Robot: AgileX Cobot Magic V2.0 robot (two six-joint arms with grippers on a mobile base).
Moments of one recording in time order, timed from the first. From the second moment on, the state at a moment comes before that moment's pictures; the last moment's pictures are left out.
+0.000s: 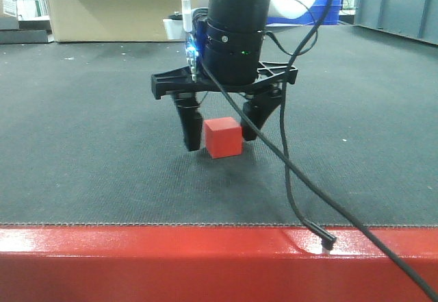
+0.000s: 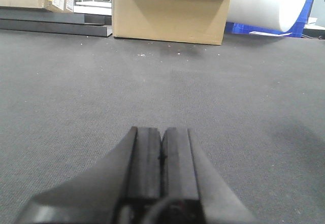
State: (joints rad) left arm -0.05 -0.01 0.03 0.00 0.01 -0.04; right arm 0.63 2.07 -1.68 -0.02 0.96 0.31
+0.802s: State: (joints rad) left arm -0.05 -0.01 0.03 0.00 0.01 -0.04; right arm 0.63 1.58 -1.44 -0.11 0.85 0.31
